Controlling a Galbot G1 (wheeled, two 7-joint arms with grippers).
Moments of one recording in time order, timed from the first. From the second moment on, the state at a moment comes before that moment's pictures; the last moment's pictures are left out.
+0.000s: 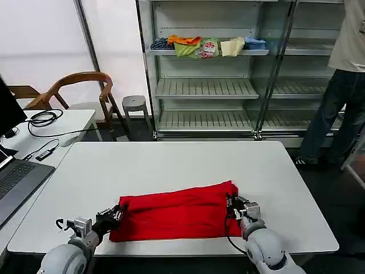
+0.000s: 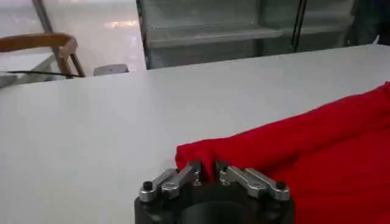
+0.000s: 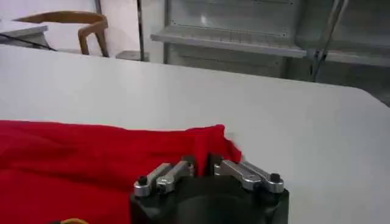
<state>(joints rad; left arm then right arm) 1.36 -0.99 -0.49 -1.92 -0.47 0.48 0.05 -1.14 1.19 0.25 1.85 0.34 -0.54 0.18</state>
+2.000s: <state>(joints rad) 1.37 -1.12 -0.27 -1.96 -0.53 0.45 -0.54 -1.42 1.20 0.50 2.08 0.23 -0.43 0.14</state>
